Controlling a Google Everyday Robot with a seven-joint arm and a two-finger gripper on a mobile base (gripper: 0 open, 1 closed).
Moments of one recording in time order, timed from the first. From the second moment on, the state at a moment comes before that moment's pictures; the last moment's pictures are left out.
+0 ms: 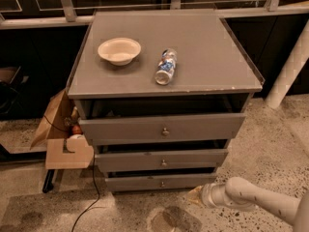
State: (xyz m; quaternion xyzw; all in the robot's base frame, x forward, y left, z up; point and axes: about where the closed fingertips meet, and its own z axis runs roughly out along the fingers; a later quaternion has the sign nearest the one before) arm 0.503 -0.192 0.273 -0.52 0.78 0.17 0.30
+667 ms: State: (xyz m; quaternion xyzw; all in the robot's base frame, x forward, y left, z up) arm 0.507 -0.194 0.236 -0.52 0.78 0.18 0.29
